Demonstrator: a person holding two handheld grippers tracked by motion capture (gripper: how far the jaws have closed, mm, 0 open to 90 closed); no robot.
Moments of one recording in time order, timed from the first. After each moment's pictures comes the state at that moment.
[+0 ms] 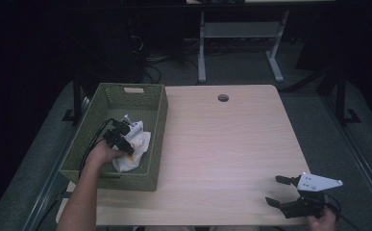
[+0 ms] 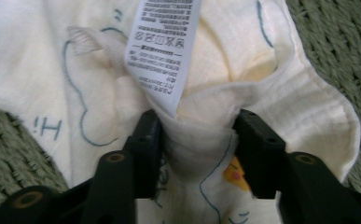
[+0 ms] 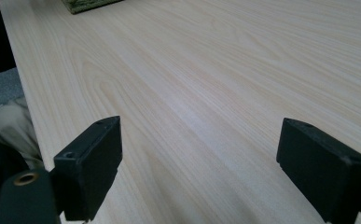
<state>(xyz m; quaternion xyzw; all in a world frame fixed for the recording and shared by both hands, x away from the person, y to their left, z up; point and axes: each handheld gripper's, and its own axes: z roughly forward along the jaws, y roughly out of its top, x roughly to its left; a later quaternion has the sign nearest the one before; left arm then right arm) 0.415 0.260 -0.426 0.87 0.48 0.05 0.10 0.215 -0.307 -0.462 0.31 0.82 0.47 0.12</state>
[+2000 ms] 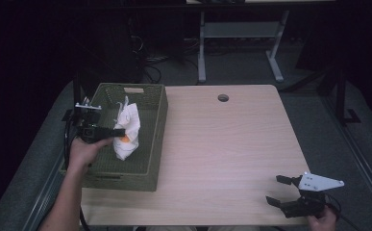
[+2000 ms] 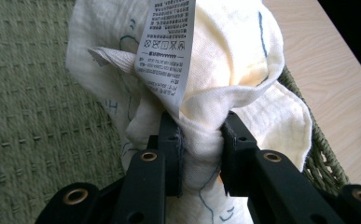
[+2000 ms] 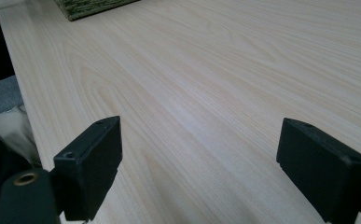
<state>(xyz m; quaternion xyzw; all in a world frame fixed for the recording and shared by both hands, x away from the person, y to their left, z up) 0.375 0.309 -0.354 0.74 0.55 0.03 0.39 0.214 -0.309 -0.462 0.32 0.81 0.48 0.12</state>
